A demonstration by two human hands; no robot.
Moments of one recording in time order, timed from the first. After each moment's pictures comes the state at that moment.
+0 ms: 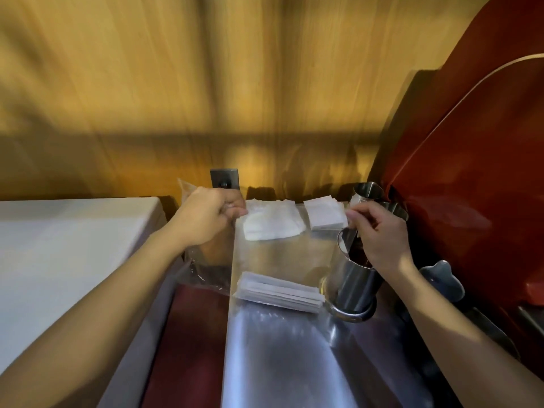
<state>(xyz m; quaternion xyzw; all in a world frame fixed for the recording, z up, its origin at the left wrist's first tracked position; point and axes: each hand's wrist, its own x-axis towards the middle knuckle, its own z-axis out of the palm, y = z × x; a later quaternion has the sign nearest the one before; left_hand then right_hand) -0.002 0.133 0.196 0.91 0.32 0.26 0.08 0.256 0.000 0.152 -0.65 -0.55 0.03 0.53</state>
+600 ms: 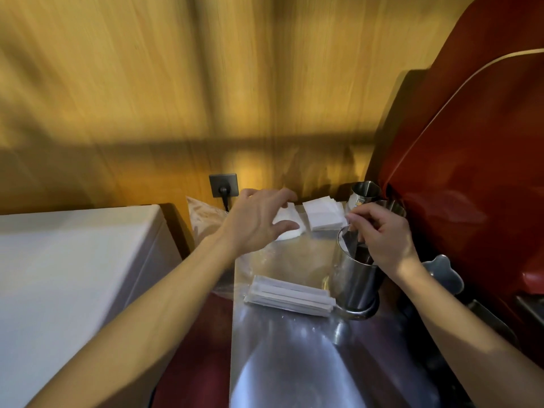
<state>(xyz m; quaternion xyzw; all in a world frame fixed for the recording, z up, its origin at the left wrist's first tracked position) 0.058 0.107 0.192 0.94 0.27 0.21 0.01 0.255 -0.009 0.155 -0.60 -0.57 0.07 0.56</state>
